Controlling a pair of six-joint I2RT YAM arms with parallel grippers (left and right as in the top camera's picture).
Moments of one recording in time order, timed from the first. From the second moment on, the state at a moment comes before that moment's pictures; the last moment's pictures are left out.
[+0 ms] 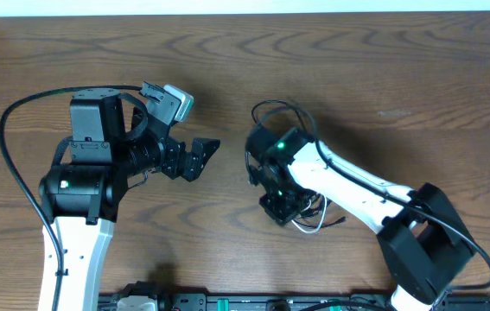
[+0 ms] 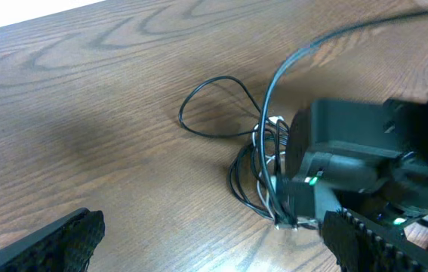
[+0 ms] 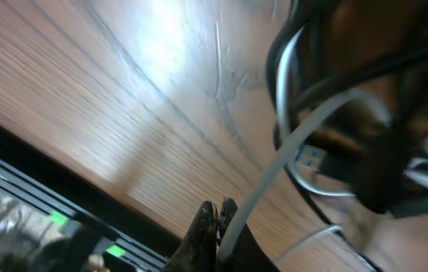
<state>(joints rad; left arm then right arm) -0.05 1.13 1.20 -0.88 0.59 0.27 0.78 1.86 1.33 -1.19 -0.24 0.06</state>
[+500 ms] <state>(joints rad) -0.05 1.12 1.20 -0.88 0.59 0.27 0.77 1.47 1.85 -1.19 0.05 0.09</state>
